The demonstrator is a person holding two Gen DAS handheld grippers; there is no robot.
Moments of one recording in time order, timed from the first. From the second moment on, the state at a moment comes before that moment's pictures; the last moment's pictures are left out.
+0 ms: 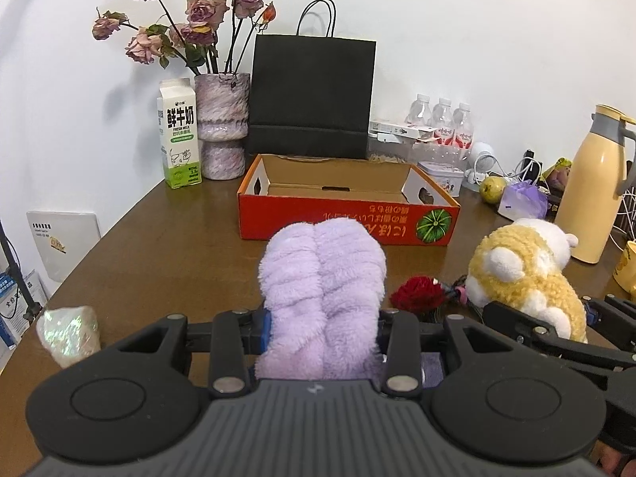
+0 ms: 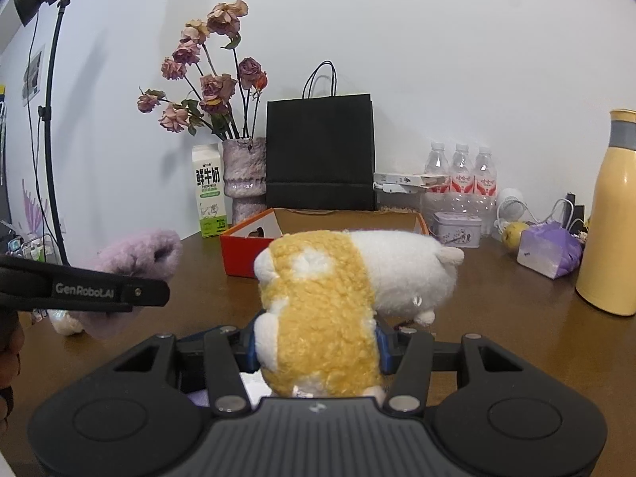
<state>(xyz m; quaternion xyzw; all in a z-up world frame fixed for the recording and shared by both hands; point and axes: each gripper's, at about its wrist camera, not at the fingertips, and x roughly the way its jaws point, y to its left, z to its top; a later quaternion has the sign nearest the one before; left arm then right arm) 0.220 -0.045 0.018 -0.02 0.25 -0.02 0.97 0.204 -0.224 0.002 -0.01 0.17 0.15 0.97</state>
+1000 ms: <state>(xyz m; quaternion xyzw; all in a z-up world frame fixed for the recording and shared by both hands) 0.348 -0.057 0.044 -0.03 0.25 0.00 0.97 0.334 -0.205 0.025 -0.04 0.16 0.16 0.97</state>
